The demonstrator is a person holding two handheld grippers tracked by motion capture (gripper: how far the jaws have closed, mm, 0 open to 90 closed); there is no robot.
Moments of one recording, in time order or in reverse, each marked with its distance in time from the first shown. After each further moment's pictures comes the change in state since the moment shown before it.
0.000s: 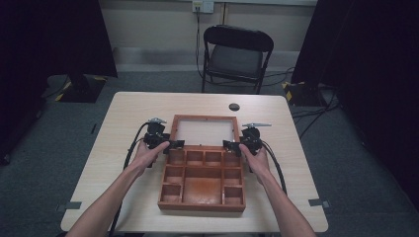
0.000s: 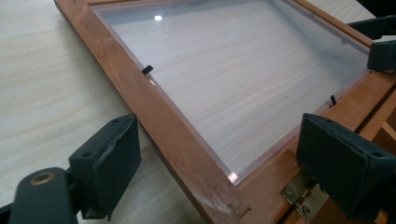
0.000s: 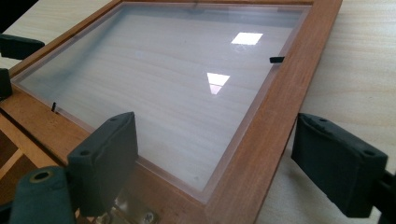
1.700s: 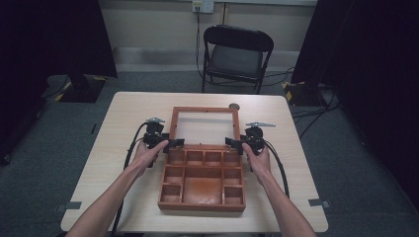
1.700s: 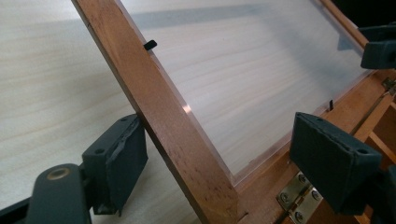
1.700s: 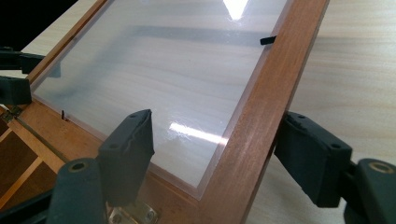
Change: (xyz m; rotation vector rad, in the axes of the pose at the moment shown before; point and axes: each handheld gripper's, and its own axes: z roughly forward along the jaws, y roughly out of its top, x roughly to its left) left arm 0.001 0.000 -0.002 -0.032 -0.018 -0.022; right arm -0.002 0.001 -0.009 -0.064 0.021 0.011
